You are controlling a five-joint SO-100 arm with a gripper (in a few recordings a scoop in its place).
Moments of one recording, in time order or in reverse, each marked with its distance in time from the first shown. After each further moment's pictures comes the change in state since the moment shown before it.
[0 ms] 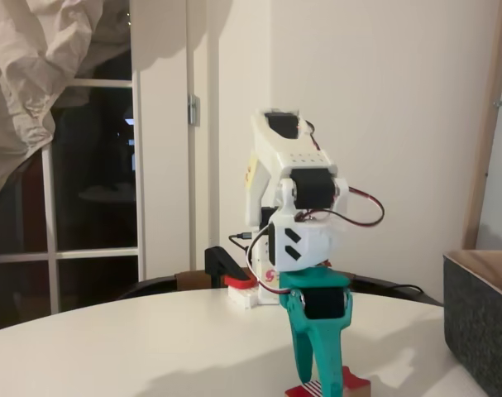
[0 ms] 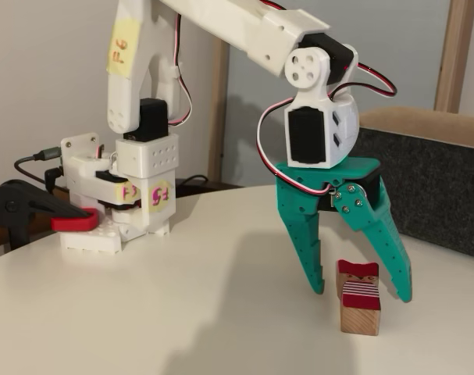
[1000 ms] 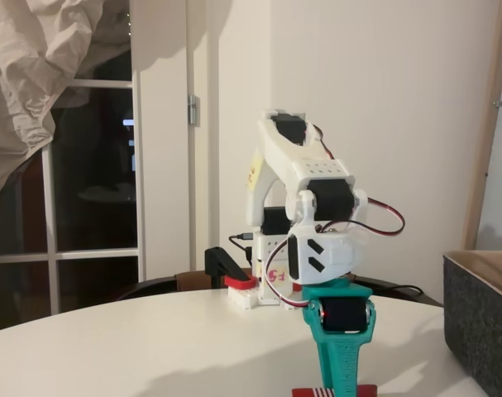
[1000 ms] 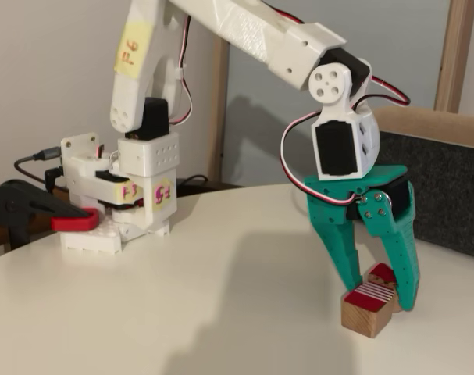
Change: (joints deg) arm -4.0 -8.6 -2.2 -8.3 -12.0
